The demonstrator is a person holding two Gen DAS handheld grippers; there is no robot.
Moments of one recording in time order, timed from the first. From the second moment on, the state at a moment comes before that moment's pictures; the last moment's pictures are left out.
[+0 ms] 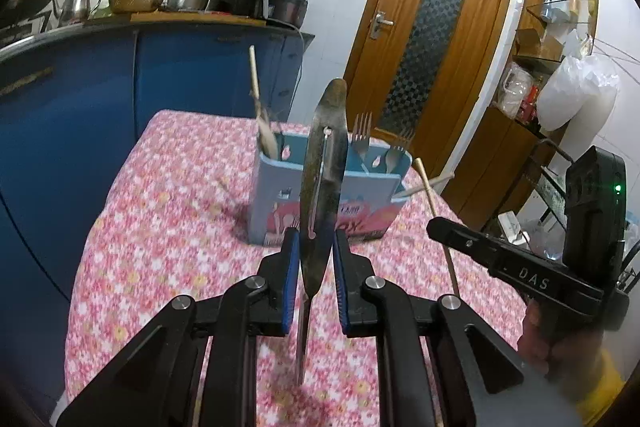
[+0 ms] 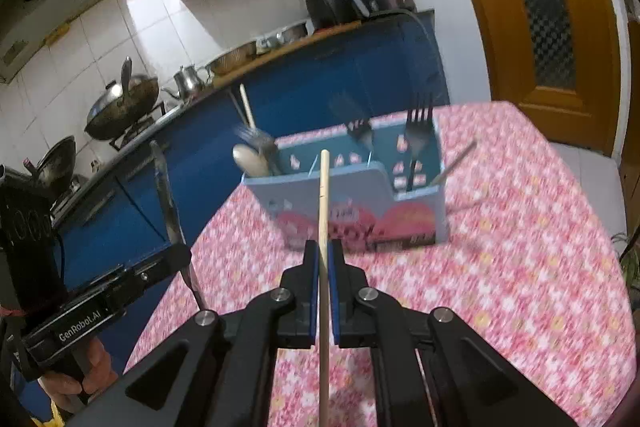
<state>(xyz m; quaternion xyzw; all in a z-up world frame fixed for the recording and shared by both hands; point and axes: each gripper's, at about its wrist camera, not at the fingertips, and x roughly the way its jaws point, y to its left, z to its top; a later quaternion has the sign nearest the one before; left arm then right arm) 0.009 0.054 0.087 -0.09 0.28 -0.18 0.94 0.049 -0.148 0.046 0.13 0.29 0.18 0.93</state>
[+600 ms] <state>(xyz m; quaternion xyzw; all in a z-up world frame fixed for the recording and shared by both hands) 0.048 0.044 0.079 -0.09 0.33 -0.17 0.92 0.067 -0.170 0.072 0.14 0.24 0.17 0.95</state>
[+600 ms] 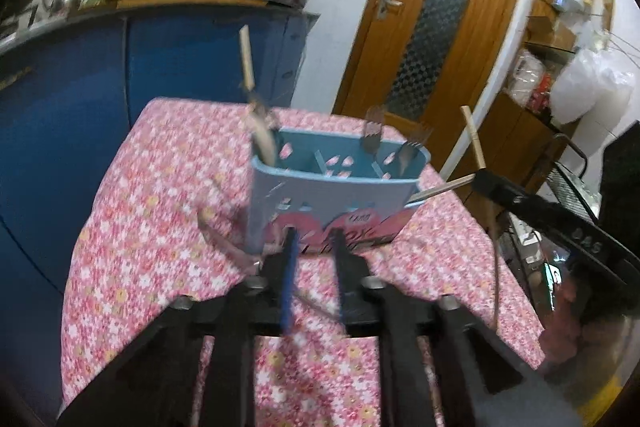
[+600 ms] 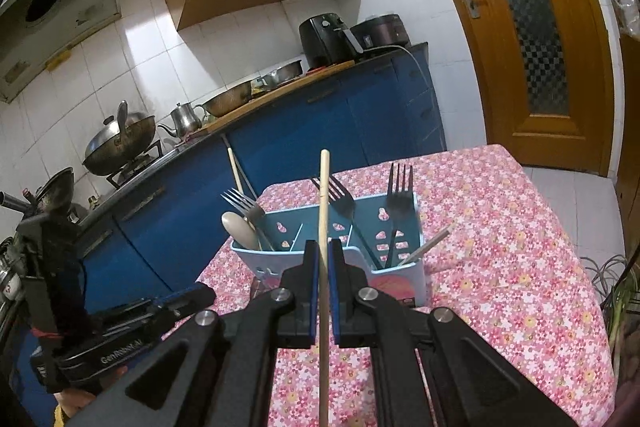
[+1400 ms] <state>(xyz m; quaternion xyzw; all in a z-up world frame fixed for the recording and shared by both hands) 0.128 0.053 0.014 -0.11 0.51 -0.09 0.85 0.070 -0.174 0.062 0.15 0.26 0.18 0.94</state>
